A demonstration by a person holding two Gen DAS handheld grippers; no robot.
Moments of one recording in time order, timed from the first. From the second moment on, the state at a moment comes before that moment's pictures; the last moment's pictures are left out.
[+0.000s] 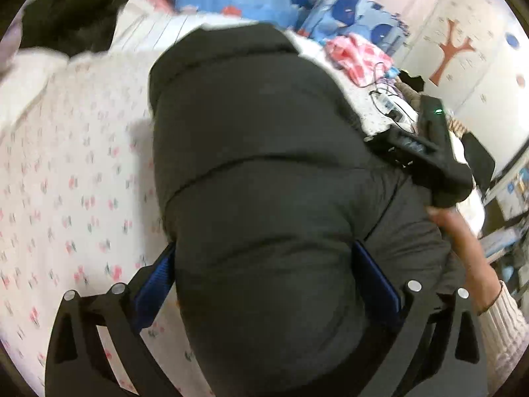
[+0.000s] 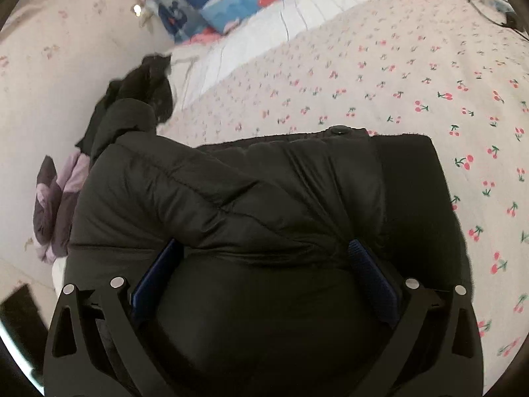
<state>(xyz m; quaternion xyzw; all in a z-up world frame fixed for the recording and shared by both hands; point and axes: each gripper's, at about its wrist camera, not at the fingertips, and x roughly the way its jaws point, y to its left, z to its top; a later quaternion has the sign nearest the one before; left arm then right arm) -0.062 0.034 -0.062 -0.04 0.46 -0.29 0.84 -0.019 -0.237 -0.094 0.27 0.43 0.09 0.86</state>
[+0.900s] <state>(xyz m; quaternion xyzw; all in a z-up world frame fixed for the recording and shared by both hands) -0.128 0.007 0.006 0.02 0.36 -0.34 0.87 -0.083 -0.205 0.007 0.12 0.34 0.11 0.92</state>
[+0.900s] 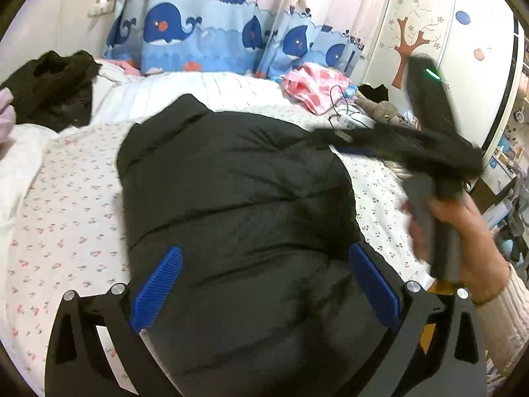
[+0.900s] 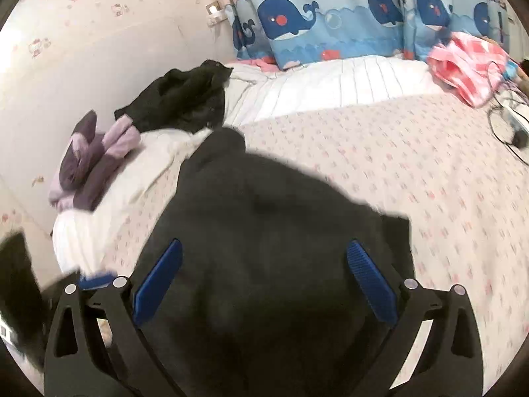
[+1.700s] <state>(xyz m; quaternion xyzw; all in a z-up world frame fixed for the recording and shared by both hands) -0.139 0.017 -0.051 0.07 0.40 -0.29 0.87 -0.140 -0.230 -0.115 0.13 0.49 0.12 0.85</state>
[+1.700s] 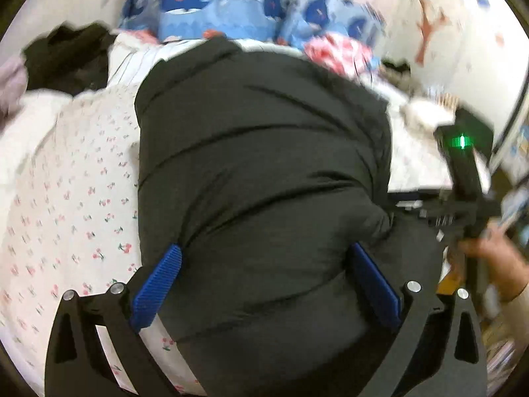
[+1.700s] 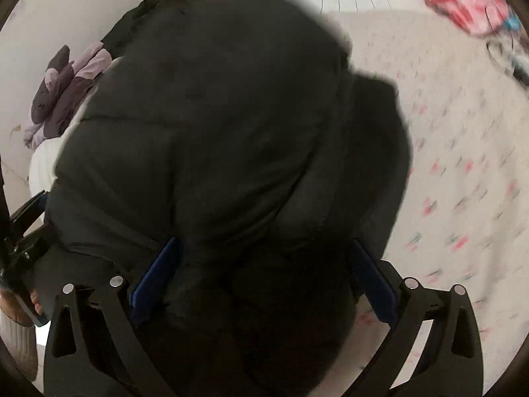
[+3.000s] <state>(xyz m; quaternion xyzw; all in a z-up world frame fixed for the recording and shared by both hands) -0.093 0.084 -0.076 -0.16 0.48 -0.27 0.82 -0.142 -0.245 -0.132 0.25 0.50 0.13 0.82</state>
